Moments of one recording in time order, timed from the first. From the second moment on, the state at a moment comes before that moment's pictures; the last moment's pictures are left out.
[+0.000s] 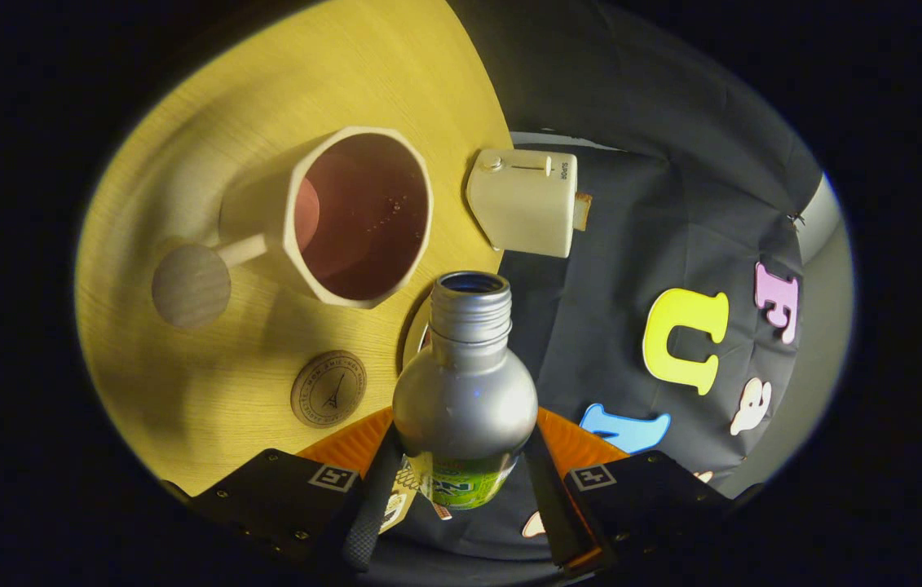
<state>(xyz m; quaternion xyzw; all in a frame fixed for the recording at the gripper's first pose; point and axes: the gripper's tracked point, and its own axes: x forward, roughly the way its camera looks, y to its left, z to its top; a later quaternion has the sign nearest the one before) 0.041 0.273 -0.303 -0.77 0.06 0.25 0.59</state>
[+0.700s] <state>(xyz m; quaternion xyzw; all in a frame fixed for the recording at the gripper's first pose) 0.048 0.274 -0.300 -0.81 0.04 0.26 0.53</state>
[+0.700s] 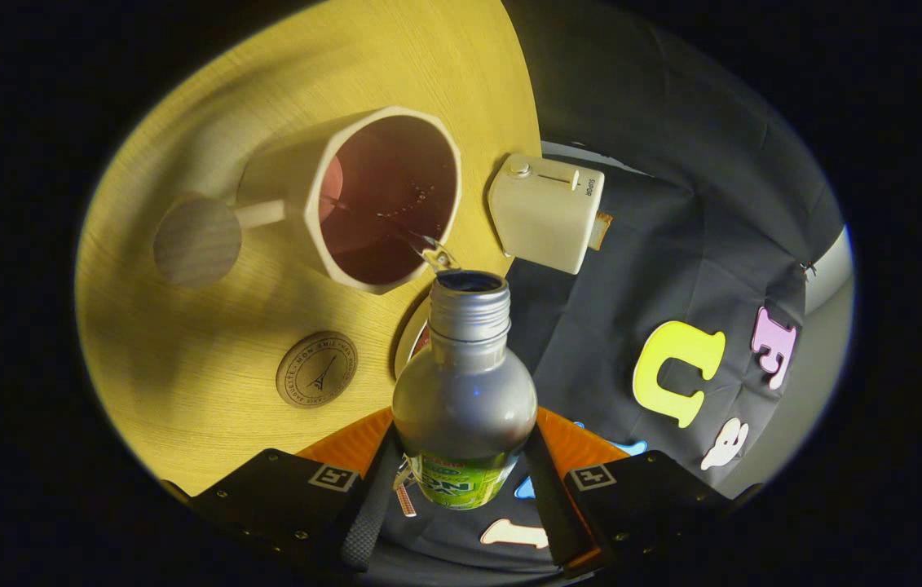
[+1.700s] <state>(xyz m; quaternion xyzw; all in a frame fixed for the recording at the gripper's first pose) 0.053 0.281 -0.292 -0.83 0.02 0.27 0.48</state>
